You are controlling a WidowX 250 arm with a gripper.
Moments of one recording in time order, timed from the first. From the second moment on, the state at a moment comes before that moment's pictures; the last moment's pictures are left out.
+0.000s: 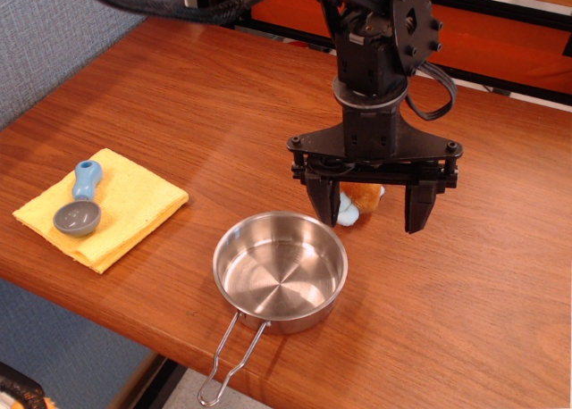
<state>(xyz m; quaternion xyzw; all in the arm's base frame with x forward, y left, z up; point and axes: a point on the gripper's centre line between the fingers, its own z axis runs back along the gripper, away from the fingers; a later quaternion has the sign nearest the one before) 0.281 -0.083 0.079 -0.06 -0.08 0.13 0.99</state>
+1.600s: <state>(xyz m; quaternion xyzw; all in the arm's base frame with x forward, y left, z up) 0.353 -0.044 0.045 0.01 -0.06 0.24 0.97</state>
